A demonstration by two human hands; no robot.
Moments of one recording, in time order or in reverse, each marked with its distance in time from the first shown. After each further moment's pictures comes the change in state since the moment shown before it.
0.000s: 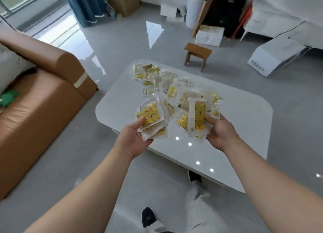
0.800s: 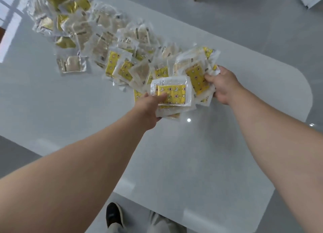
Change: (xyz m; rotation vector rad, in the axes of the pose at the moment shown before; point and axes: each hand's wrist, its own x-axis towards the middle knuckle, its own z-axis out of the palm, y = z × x) left_hand 0.519 -0.145 0.185 0.354 0.348 -0.253; right_hand 0.535 -0.074 -0.207 -0.544 0.140 0.128
